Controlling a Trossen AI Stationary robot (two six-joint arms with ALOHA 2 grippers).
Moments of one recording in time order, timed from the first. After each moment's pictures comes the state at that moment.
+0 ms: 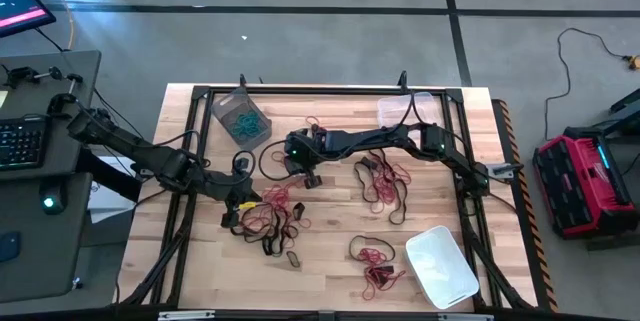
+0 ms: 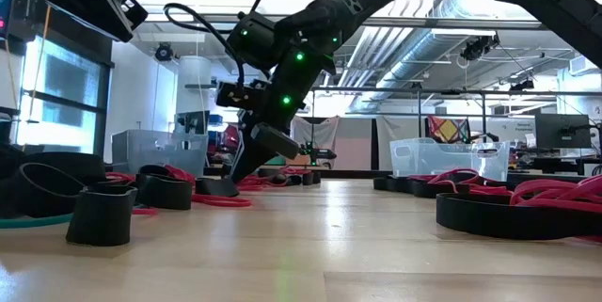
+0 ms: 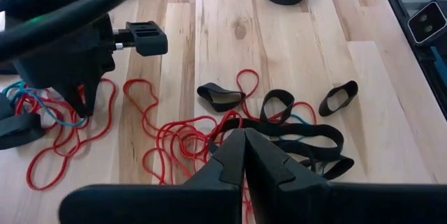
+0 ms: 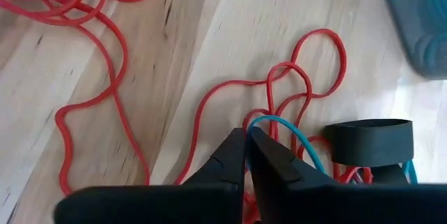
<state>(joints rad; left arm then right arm) -0.41 0.94 0.69 -0.53 -0.24 -0.28 -0.12 2.33 1.78 -0.44 0.03 -0.55</state>
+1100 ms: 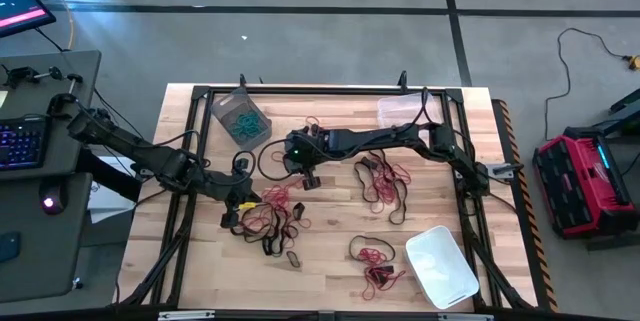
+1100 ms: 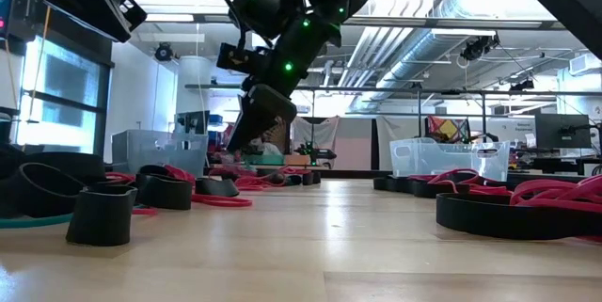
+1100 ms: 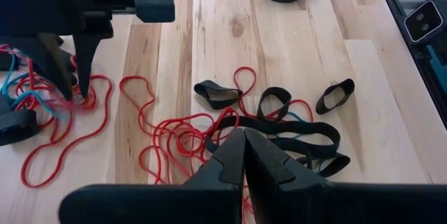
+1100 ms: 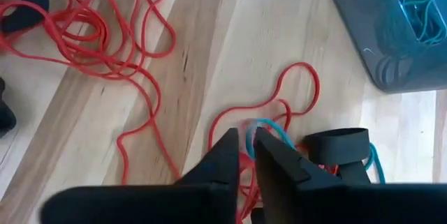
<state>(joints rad) -0.41 0.94 0.69 -0.53 -0.23 -0.29 -0.09 2.24 1.78 -0.48 0.02 -0.47</state>
